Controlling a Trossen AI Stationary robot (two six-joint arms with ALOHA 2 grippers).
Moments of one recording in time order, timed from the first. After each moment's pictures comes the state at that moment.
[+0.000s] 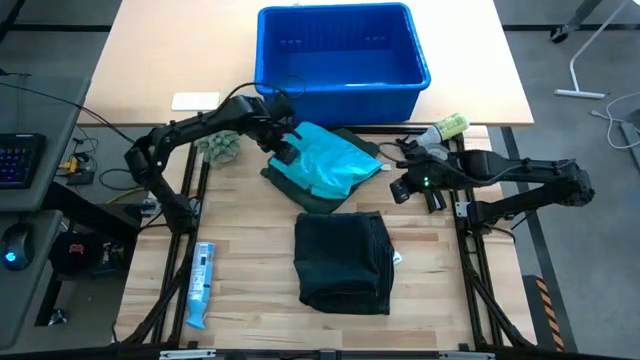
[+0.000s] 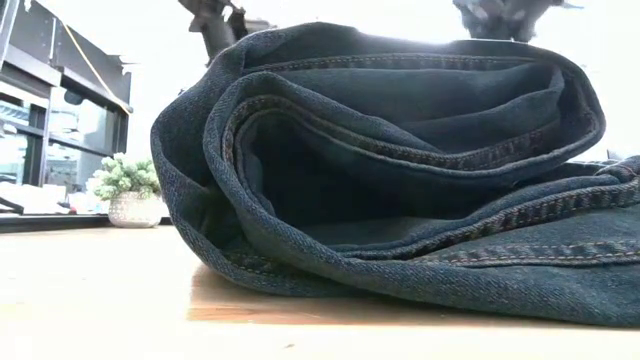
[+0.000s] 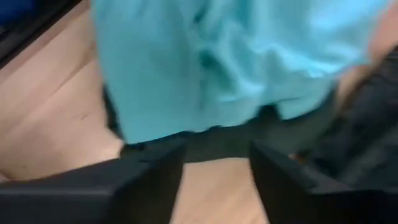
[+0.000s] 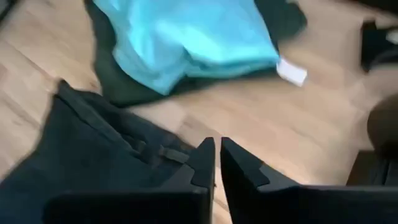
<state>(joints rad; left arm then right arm) 0.58 1.66 1.47 -1.07 0.08 -0.27 -0.07 1.09 1.05 -0.97 0.30 0.86</state>
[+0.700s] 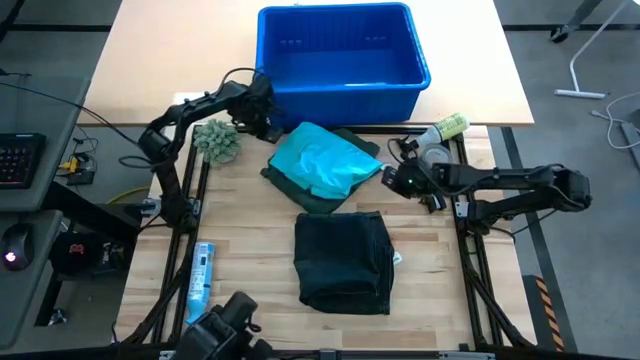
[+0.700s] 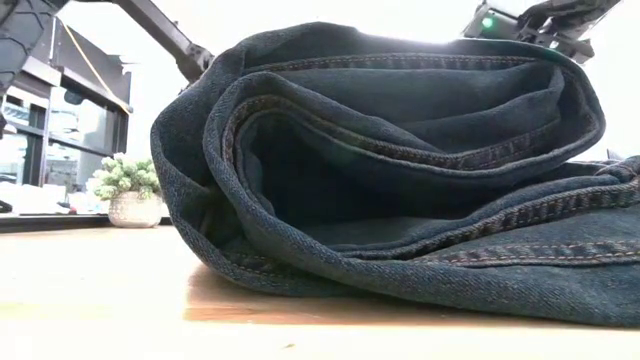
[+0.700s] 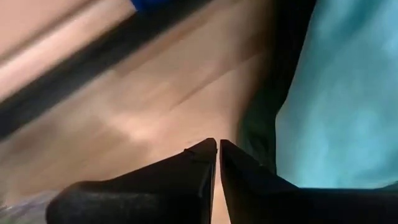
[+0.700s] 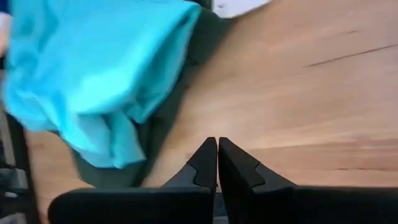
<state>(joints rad) 0.94 1.86 1.42 -0.96 0.13 -0.07 -0.25 1.13 0.62 -0.45 0.21 1.53</state>
